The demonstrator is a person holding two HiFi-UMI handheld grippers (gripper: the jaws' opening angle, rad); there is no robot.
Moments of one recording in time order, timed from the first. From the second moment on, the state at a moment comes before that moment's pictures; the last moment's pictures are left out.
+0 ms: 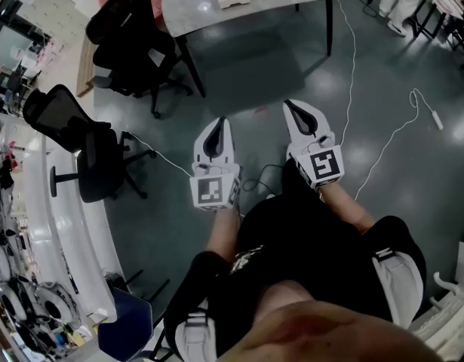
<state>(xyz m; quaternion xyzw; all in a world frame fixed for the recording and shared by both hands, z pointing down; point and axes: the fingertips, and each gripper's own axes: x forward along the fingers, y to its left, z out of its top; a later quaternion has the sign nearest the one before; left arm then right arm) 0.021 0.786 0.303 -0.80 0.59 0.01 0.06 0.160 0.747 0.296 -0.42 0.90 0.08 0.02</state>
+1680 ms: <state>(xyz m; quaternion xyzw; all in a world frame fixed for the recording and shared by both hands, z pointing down) 0.020 0.438 0.276 -0.78 0.62 0.01 0.07 0.155 0.391 0.271 -0.38 0.92 0.11 0.05</state>
